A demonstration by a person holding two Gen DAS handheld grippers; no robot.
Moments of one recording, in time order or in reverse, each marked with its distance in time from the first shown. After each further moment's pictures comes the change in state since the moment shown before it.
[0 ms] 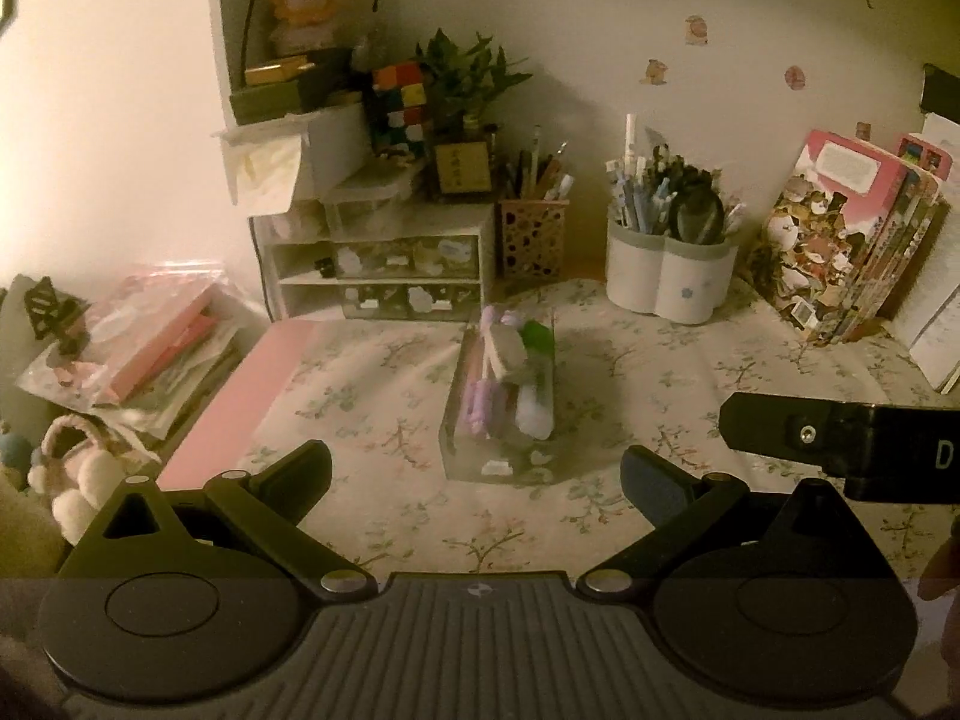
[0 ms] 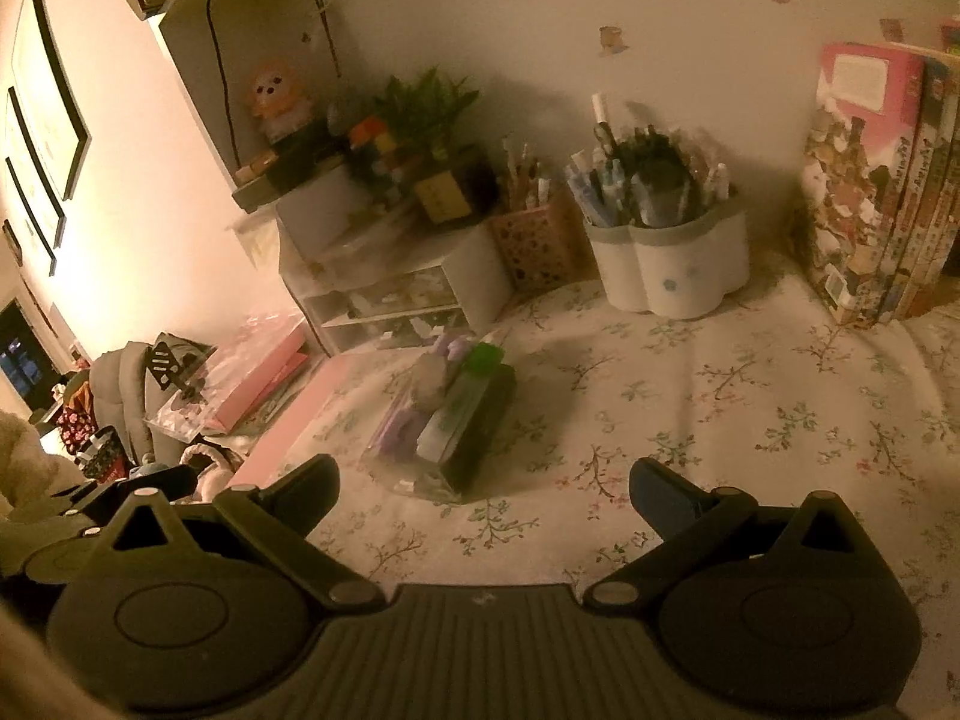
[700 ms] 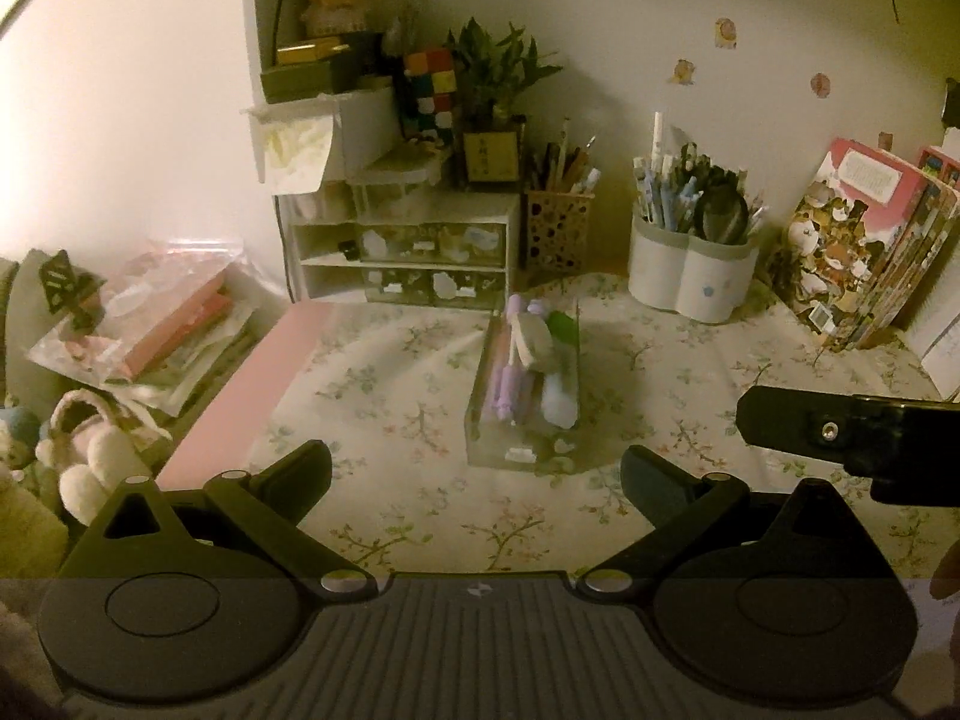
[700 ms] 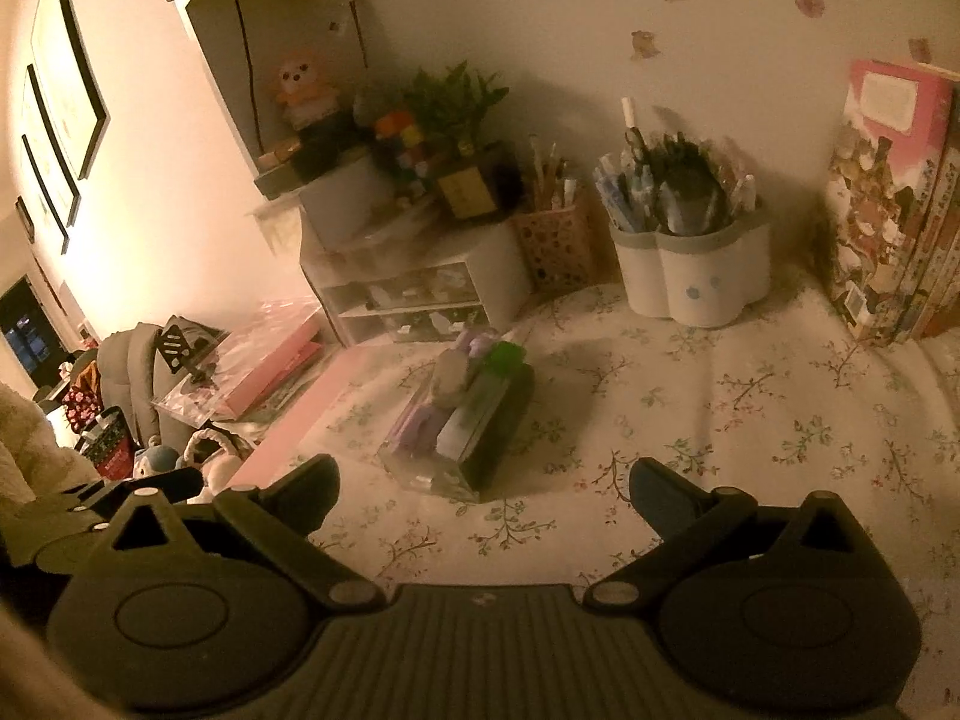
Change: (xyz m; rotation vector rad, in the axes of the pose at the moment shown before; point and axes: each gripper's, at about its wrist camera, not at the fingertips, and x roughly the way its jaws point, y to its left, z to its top) left arm -0.001 0.010 -0.004 -0.039 0.022 0.029; right arm 0.001 0.011 0.003 -0.048 0.007 0.018
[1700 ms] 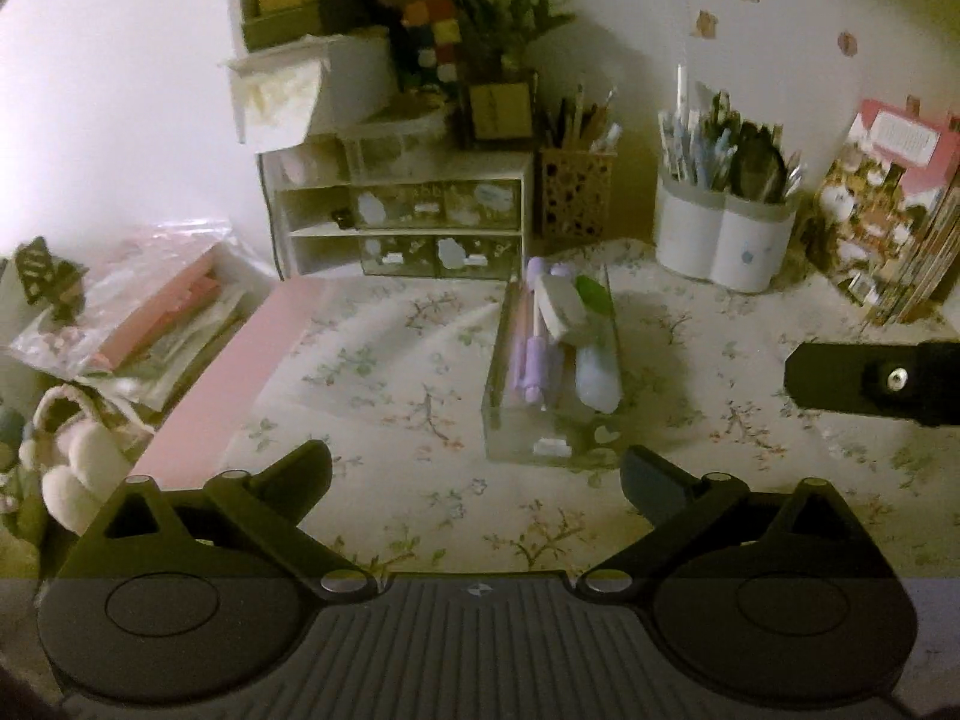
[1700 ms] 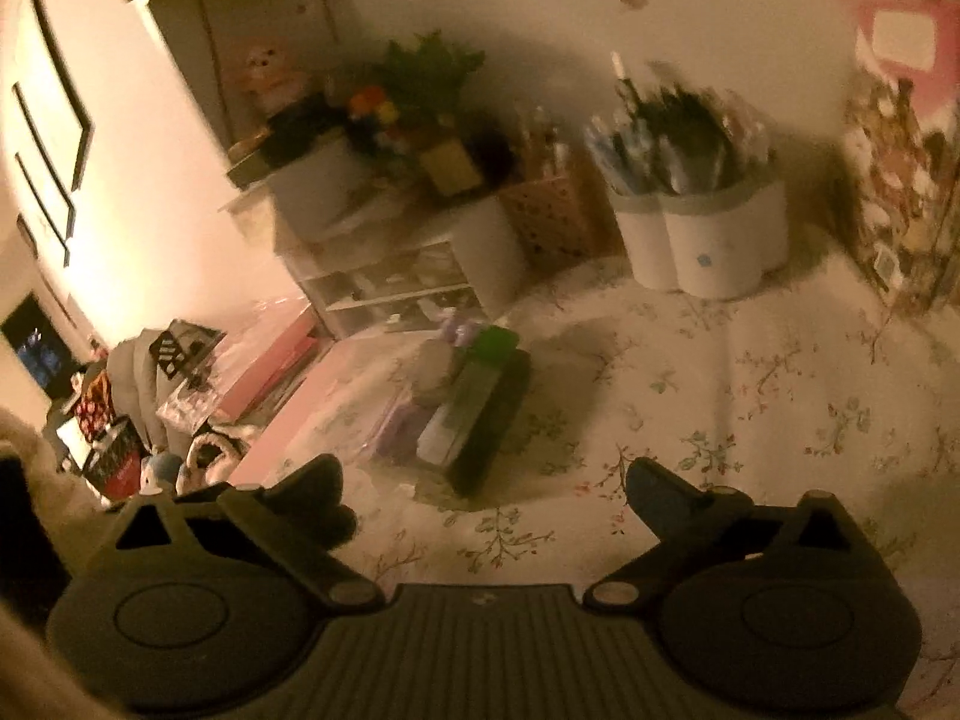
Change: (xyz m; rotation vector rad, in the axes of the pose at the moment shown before) left arm 0.048 0.007 -0.010 0.005 0.029 0.006; right arm 0.038 -0.019 0.001 0.041 0.034 0.035
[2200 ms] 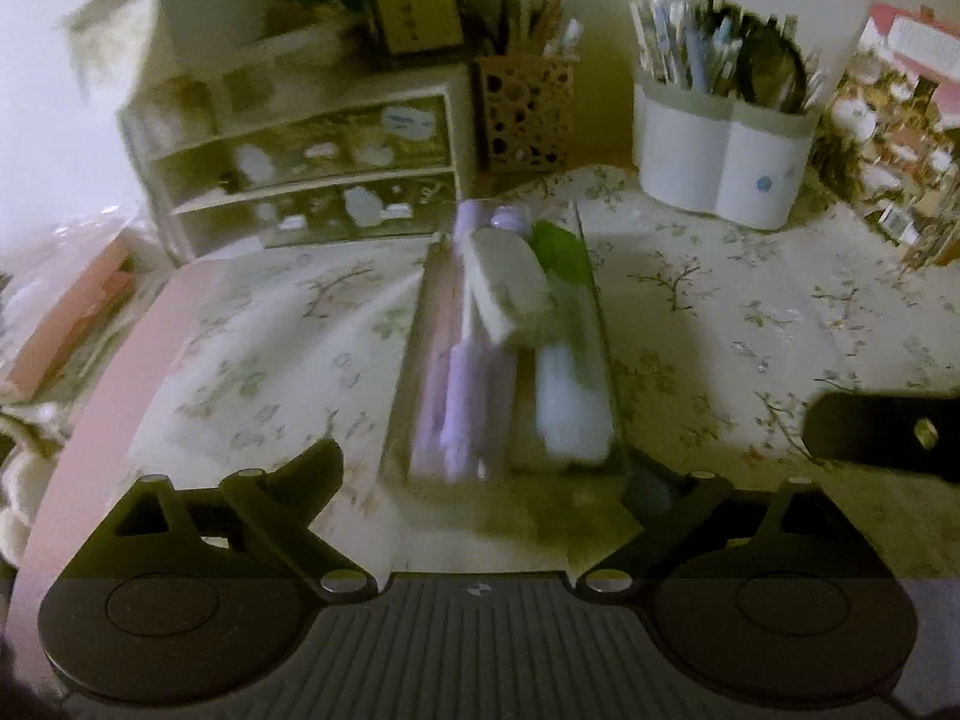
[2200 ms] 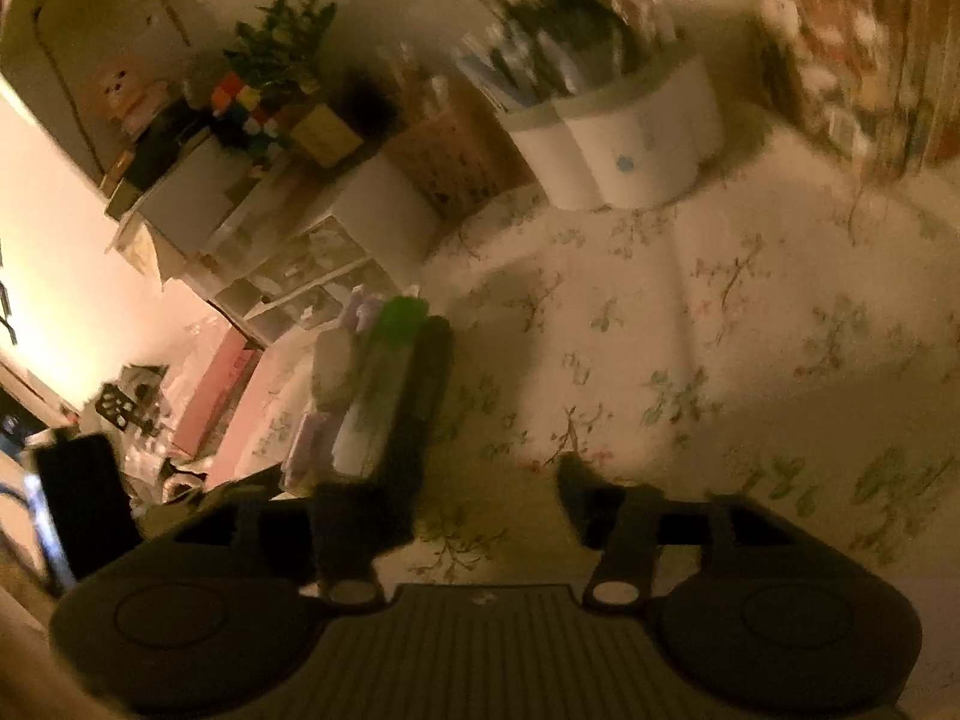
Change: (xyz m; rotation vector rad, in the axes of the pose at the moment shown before) left arm 0.094 -0.029 0.018 0.097 0.114 -0.044; right arm 0.047 -0.036 0.004 0.232 0.096 -0.070
